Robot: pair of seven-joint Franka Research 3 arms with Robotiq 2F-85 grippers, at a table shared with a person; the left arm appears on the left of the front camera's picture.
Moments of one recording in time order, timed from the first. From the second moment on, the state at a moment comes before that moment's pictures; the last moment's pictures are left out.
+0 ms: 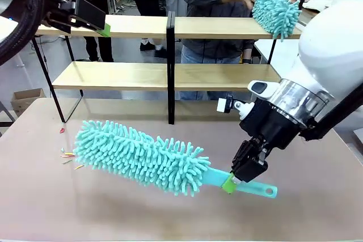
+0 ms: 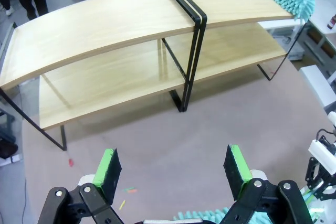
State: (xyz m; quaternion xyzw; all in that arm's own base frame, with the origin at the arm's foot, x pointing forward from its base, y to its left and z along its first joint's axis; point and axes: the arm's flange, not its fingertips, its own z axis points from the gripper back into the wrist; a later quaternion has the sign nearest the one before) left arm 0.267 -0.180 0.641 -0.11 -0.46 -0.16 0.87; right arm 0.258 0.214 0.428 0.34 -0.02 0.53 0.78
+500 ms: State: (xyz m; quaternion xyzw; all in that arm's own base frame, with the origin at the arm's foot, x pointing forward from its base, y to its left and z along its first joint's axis) left arm 0.267 -0.180 0.641 -0.11 -0.46 -0.16 0.87; right arm 0.263 0.159 0.426 0.29 0.05 0.51 0.81
